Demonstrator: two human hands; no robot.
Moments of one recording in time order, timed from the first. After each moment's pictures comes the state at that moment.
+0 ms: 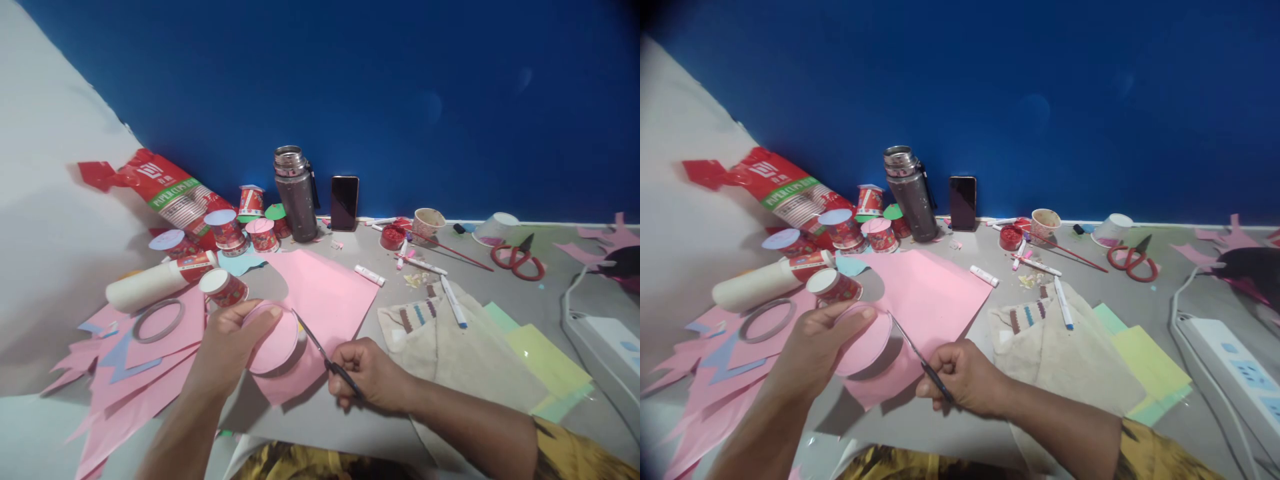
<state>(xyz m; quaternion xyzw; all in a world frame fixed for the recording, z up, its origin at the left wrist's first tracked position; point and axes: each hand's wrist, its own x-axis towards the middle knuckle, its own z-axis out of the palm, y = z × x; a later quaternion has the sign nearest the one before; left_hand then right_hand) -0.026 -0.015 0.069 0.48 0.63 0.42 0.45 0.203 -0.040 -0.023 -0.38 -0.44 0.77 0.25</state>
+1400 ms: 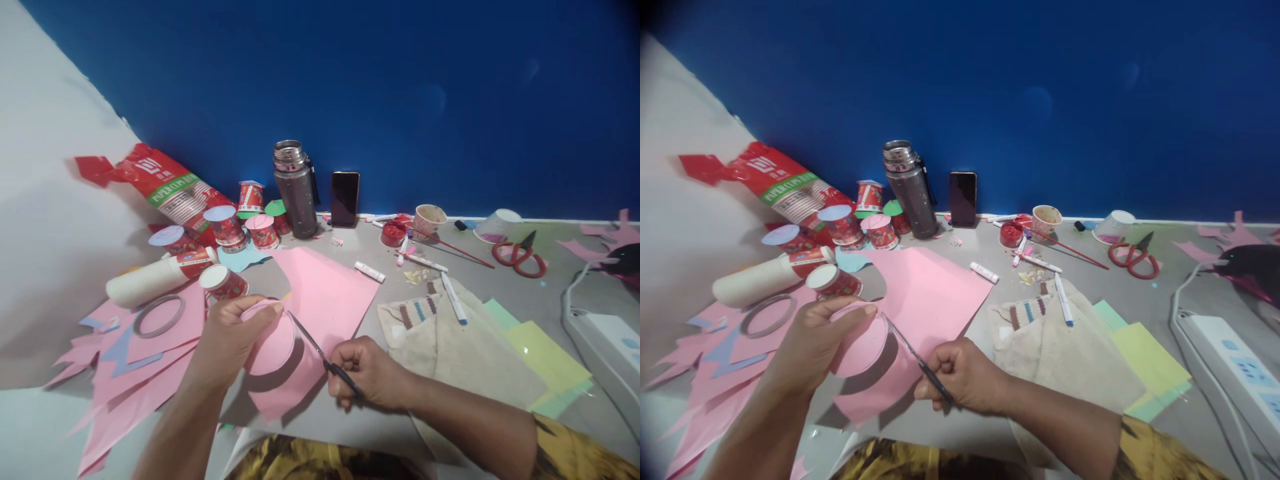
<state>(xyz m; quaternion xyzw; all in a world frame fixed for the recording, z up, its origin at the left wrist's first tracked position) -0.024 -0.012 0.079 0.52 0.67 0.38 0.37 0.202 -0.042 -0.021 -0.37 -0.43 0.78 0.24</state>
